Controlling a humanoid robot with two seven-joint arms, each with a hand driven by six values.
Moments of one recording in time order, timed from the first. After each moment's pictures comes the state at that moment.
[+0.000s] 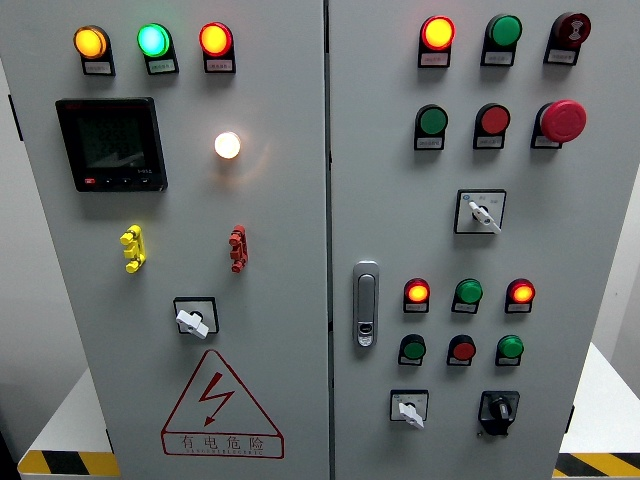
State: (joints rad) left arm -0.04 -0.09 0.02 -0.19 0.04 0.09 0.03; right arm -0.16 0.12 1.56 1.41 -1.57 0.12 0.25
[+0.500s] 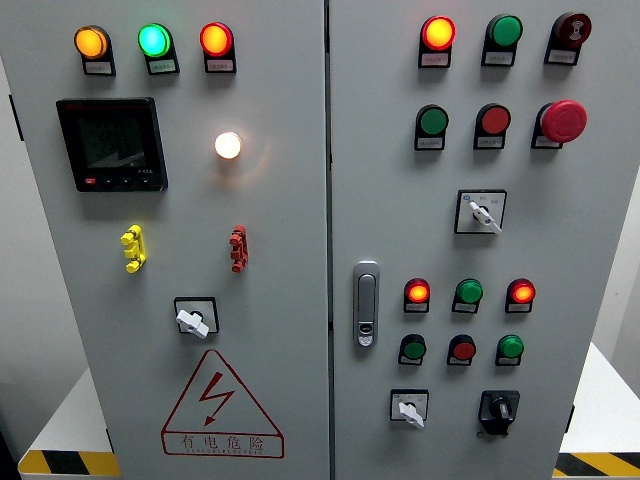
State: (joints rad) left arm -0.04 -0.09 0.02 -0.19 0.04 0.09 0.03; right arm -0.01 0.13 1.44 1.40 -1.57 -0.10 0.21
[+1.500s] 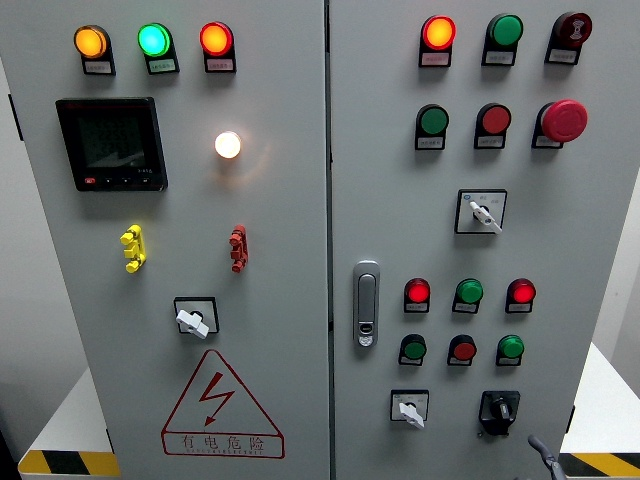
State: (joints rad) left arm -0.04 -0.09 0.02 -0.19 0.04 0.09 0.03; right arm 0.13 0.13 1.42 1.36 -1.57 -0.15 0.18
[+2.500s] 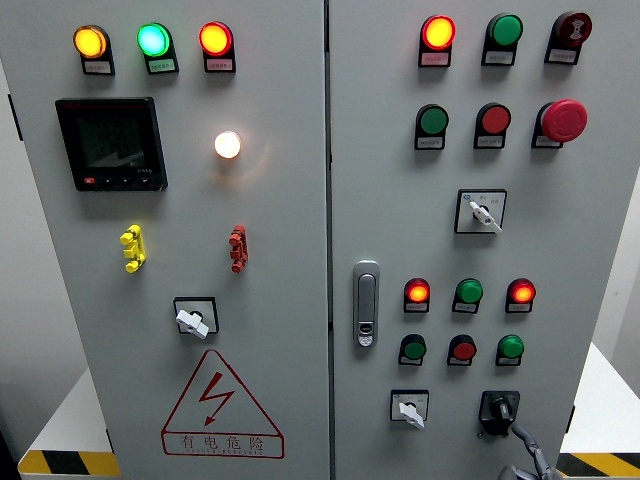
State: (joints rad) left arm -0.04 -0.09 0.02 -0.19 0.04 0.09 0.03; right arm 0.20 0.13 1.39 1.30 -1.54 -0.15 0.16
